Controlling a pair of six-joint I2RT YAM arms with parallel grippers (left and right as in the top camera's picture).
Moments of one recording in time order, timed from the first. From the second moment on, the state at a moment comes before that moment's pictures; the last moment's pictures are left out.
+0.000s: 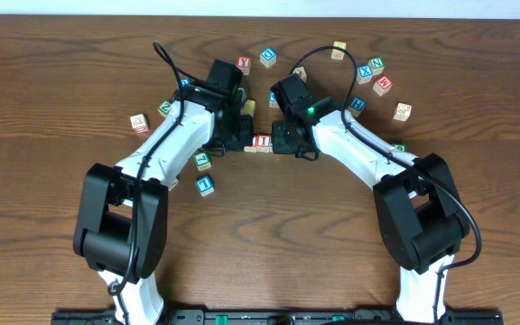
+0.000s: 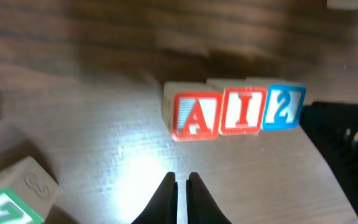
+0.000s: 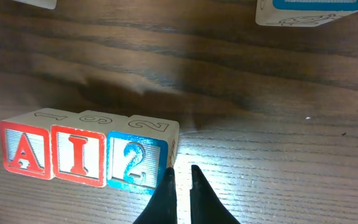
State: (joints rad) left arm -0.36 1.93 1.42 -0.82 0.22 -0.35; right arm 0.53 2.06 1.47 -0.67 -0.03 0.52
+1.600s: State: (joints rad) left arm -0.41 1.93 1.34 -0.73 0.20 -0.44; right arm 0.53 2.06 1.47 -0.67 -0.03 0.52
